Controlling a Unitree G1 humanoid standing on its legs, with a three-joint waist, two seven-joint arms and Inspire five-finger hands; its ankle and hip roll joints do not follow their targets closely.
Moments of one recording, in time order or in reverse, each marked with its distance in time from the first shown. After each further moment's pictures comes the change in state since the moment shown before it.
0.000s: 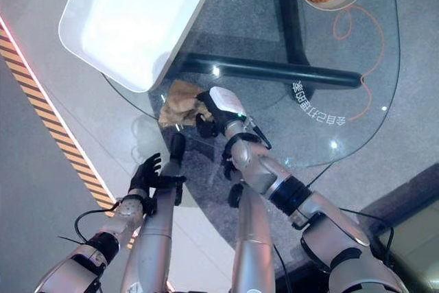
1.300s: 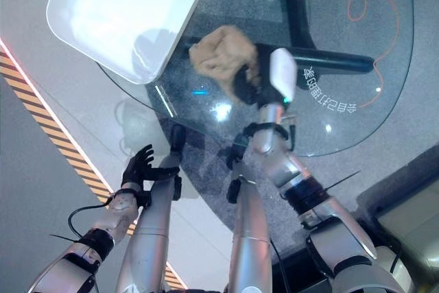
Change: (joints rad) left arm 0.001 0.034 0.042 -0.049 -0.036 0.006 0.006; right arm 0.032 -0.110 -0.331 0.039 0.120 -0.023 -0.483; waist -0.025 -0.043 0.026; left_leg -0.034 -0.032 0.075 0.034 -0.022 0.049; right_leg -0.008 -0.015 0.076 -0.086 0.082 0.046
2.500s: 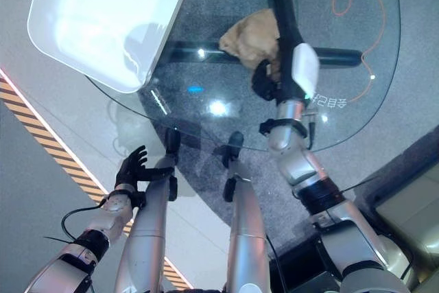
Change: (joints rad) left arm 0.005 0.009 0.023 0.034 0.001 -0.014 -0.005; right arm 0.028 0.093 0.100 -0.071 -0.081 -0.007 0.194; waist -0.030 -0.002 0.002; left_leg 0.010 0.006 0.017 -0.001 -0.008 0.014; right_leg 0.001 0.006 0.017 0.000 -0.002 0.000
